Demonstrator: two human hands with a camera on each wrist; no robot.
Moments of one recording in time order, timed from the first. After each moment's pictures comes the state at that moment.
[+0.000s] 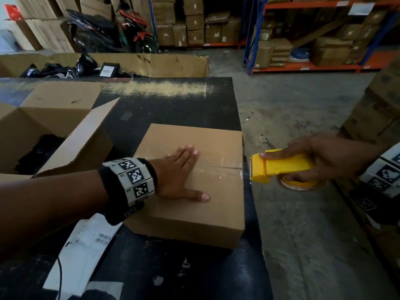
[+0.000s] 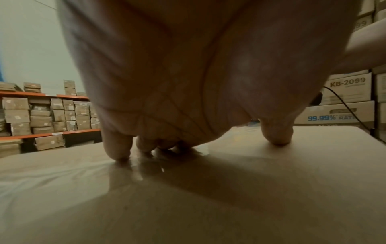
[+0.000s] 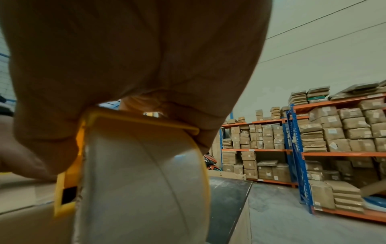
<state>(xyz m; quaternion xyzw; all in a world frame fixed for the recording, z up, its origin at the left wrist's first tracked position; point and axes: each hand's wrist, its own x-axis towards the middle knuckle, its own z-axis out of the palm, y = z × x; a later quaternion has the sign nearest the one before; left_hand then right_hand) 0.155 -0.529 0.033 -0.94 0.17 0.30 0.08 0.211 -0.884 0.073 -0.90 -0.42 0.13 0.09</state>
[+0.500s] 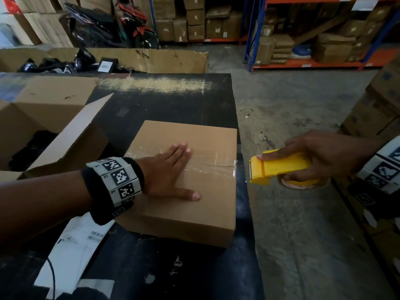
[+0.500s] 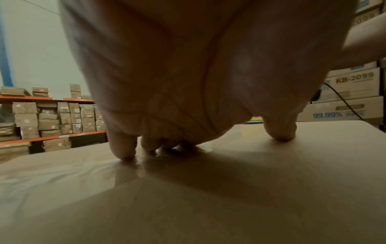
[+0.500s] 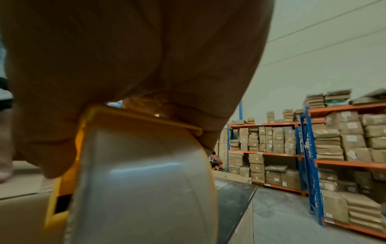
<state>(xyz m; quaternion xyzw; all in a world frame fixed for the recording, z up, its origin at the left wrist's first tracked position) 0.152 -0.531 0.035 -0.93 0.16 0.31 0.08 0.221 -0.892 0.075 -0.89 -0.43 0.16 0.07</state>
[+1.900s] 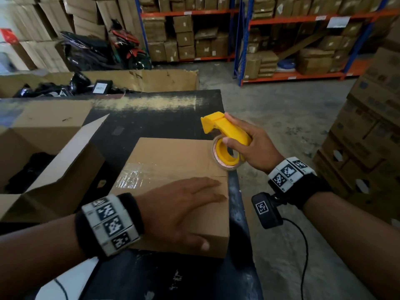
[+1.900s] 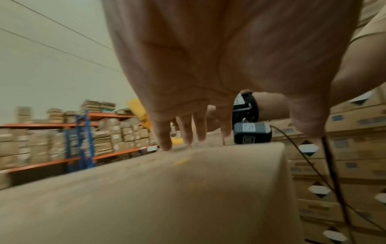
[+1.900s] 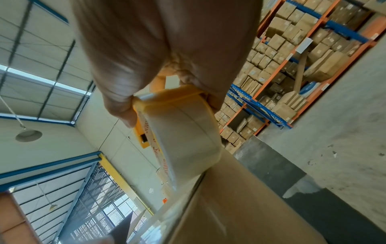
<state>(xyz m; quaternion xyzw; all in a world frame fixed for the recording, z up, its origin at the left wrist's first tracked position) 0.109 -0.557 0.041 -0.91 0.40 0.13 -0.06 0.238 -0.797 0.023 -0.80 -0.24 -0.07 0.54</state>
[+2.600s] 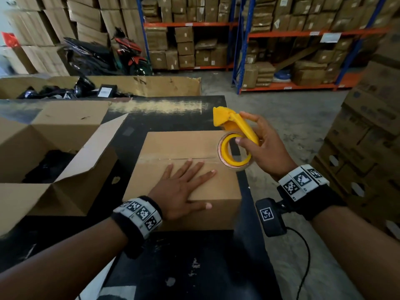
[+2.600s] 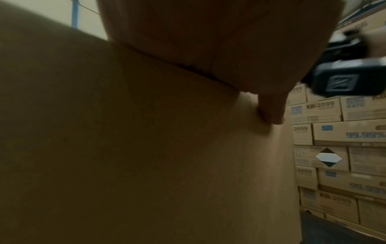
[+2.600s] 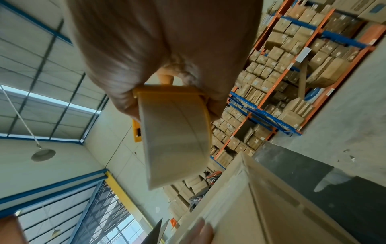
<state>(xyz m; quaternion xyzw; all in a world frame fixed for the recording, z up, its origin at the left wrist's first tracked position) 0.114 -0.507 -0.016 -0.97 0.24 0.08 0.00 0.176 -0.763 0.046 -0.79 -0.20 -0.11 0.56</state>
